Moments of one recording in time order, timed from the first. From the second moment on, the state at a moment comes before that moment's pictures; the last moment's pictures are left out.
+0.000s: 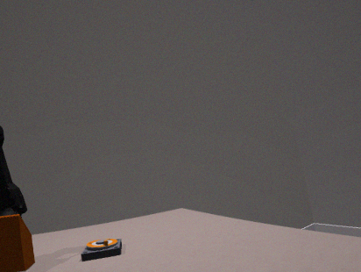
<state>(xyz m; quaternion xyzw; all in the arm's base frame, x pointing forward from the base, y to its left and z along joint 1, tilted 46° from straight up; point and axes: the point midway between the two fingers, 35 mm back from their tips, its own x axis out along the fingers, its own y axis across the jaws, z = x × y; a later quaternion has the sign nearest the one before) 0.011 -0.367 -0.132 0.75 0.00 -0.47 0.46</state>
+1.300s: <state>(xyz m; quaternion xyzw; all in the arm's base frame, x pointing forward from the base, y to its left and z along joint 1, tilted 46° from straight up) 0.338 -0.018 -0.038 0.27 0.64 0.26 0.67</state>
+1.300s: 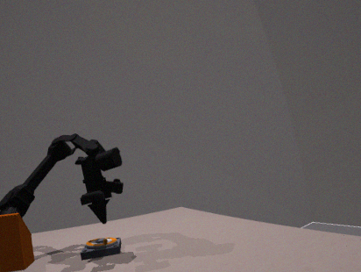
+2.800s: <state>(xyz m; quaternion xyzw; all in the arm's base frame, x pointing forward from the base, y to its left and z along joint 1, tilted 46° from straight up) 0.314 0.055 -0.058 0.21 0.64 0.34 0.65</state>
